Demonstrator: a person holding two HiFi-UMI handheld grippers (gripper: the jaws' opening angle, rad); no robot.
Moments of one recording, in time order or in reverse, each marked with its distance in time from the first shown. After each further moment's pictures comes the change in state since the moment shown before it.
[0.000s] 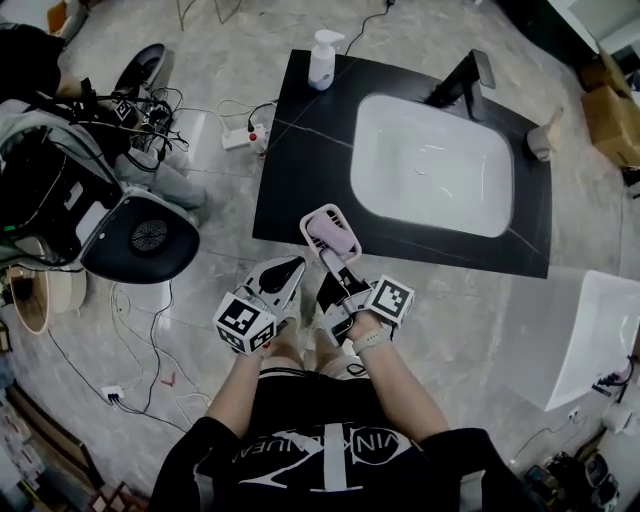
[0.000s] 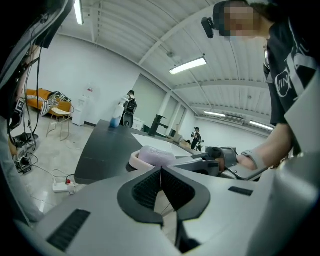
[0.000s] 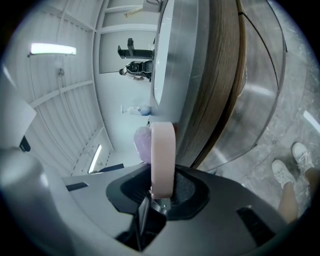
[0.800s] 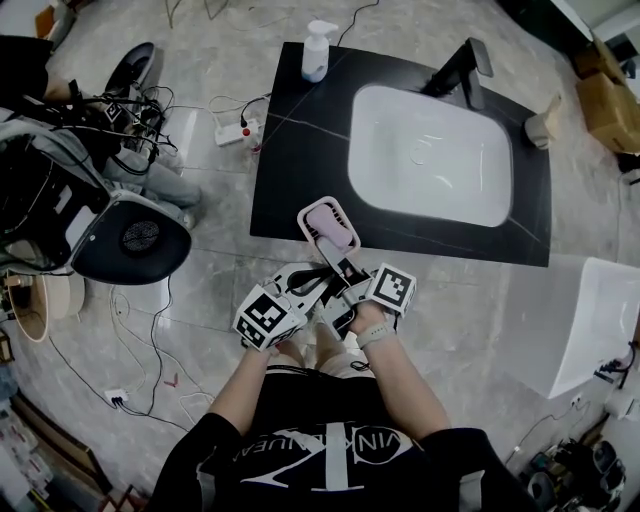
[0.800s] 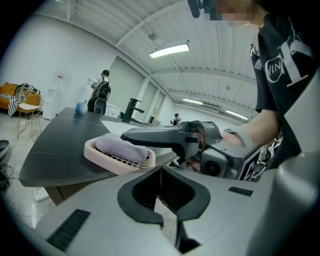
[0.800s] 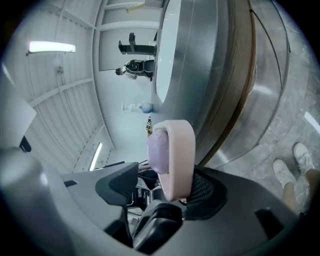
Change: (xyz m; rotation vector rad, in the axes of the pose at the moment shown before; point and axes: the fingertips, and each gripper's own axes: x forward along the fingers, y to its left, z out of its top) left arm 0.034 -0.054 -0.037 0.097 0.180 -0.257; right arm 0.009 0.008 0.001 0.004 0.026 0.003
